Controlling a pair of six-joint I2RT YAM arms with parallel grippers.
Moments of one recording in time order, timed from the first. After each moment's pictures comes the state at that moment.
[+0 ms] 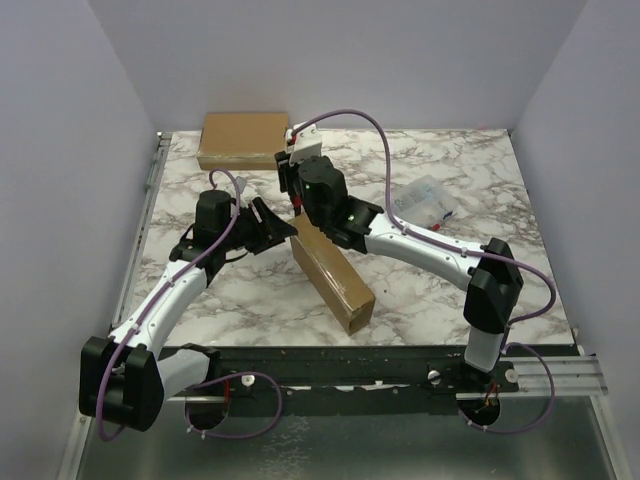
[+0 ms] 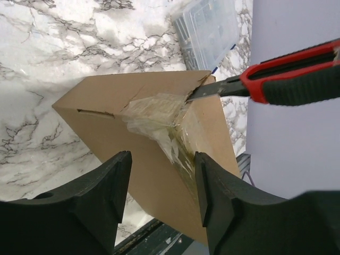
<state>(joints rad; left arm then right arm) -0.25 1.12 0.75 -0.17 0.50 -0.82 0.98 1.84 1.63 0.15 0.58 0.02</state>
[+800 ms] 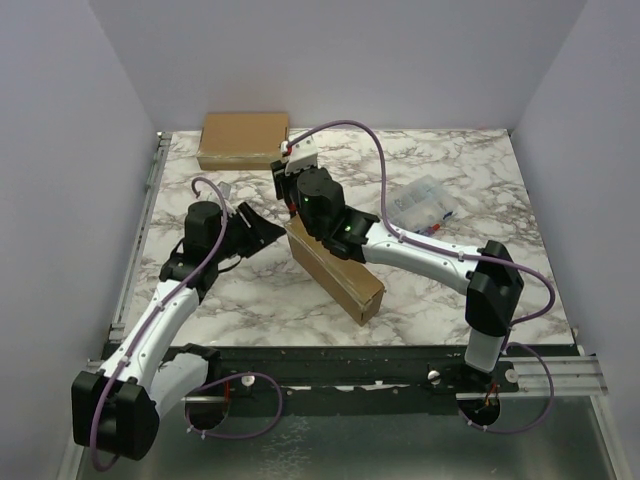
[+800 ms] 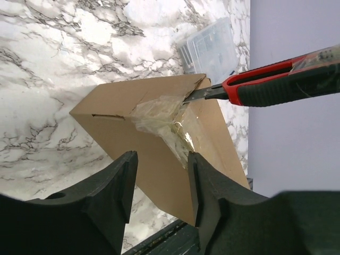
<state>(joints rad) -0.24 0.97 0.68 -0.16 0.39 -0.85 1.03 1.83 1.56 0.26 0.63 -0.03</state>
